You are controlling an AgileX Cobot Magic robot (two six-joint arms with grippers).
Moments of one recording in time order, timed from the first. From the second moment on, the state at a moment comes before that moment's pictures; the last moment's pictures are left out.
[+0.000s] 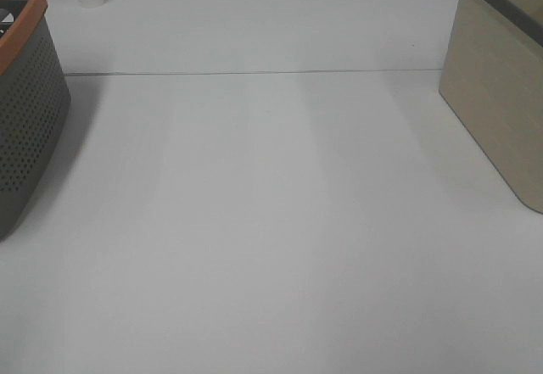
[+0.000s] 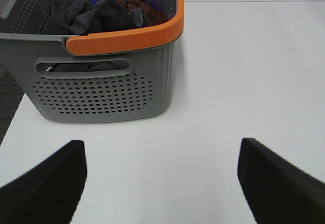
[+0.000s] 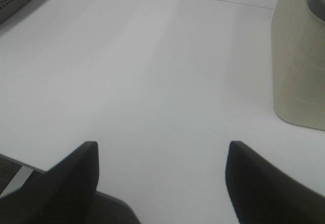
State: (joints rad) left arm -0.01 -0.01 -0.51 0.01 1.05 -0.01; right arm 0.18 0.00 -0.50 0.13 1.05 -0.13
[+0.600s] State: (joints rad) left arm -0.01 0.14 -0.68 0.12 1.06 -0.01; right arm 0.18 0.00 -0.50 0.13 1.05 -0.13
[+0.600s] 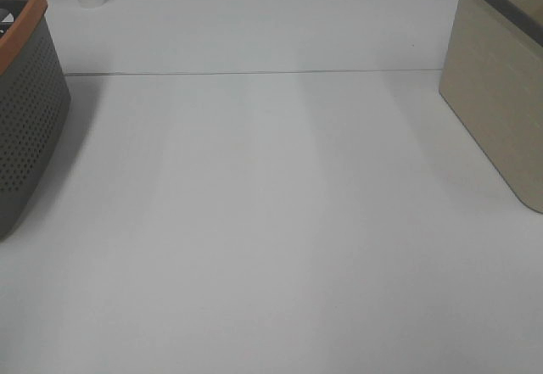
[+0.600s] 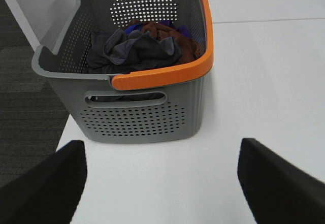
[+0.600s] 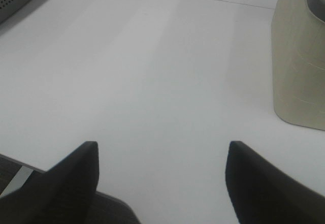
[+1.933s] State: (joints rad) left arm 0.13 1.33 -1.34 0.15 1.14 0.29; right arm 0.18 0.00 -0.50 0.13 1.05 -0.13
